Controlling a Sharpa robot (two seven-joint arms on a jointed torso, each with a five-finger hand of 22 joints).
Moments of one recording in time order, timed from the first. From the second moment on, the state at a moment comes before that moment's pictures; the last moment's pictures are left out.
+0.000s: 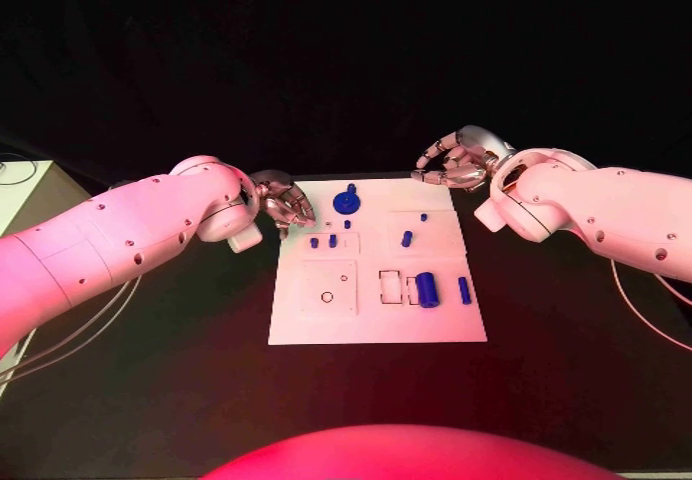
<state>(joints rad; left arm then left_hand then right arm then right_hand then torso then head) 1.21 -0.62 0.09 1.18 -0.94 0.09 -0.29 1.52 -0.15 0.53 0.20 0.05 0.71 0.16 0.53 0.69 0.82 0.09 0.89 0.53 1.16 0.02 1.15 0.95 0.18 1.04 0.11 0.84 0.72 1.35 -0.76 -0.13 1.32 -0.85 -0.37 -0.03 1.26 -0.22 0.28 0.28 0.40 0.82 0.15 0.29 0.57 1.46 0.06 1.50 1.31 1.46 -0.02 1.52 1.31 0.01 1.47 0.07 1.50 1.31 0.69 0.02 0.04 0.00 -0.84</state>
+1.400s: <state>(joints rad) 1.18 -0.44 0.01 1.02 -1.47 -0.19 0.15 1.42 -0.25 0.65 0.00 0.05 0.79 0.13 0.37 0.47 0.77 0.10 0.59 0.22 1.28 0.01 1.32 0.97 0.18 1.13 0.11 1.01 0.88 1.35 -0.76 -0.13 1.33 -0.85 -0.39 0.00 1.26 -0.22 0.28 0.28 0.41 0.82 0.15 0.30 0.57 1.46 0.06 1.50 1.31 1.46 -0.02 1.52 1.31 0.01 1.47 0.07 1.50 1.31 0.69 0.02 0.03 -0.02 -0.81</state>
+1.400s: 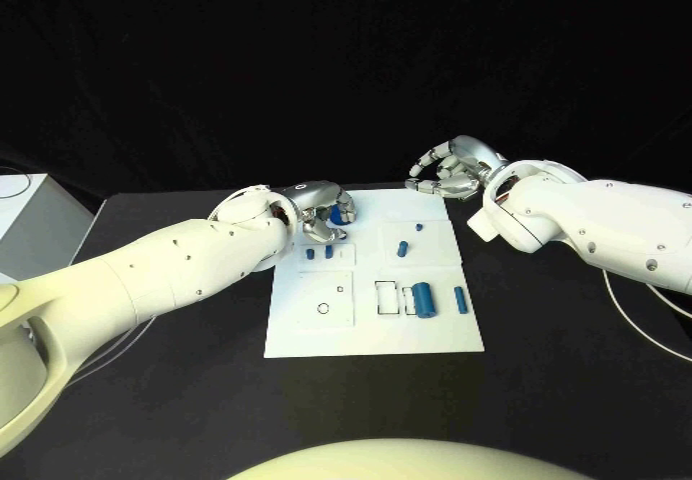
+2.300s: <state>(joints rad) 1.18 -0.39 0.01 0.95 -1.53 -0.12 0.10 1.41 -0.24 0.66 -0.01 0.05 0.83 0.13 0.36 0.46 0.81 0.10 0.58 0.20 1.30 0.02 1.34 0.99 0.16 1.17 0.11 1.06 0.93 1.35 -0.76 -0.13 1.34 -0.85 -0.40 0.00 1.26 -0.22 0.28 0.28 0.41 0.82 0.15 0.30 0.57 1.46 0.06 1.50 1.31 1.46 -0.02 1.52 1.31 0.01 1.47 0.07 1.50 1.31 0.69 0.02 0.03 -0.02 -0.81</state>
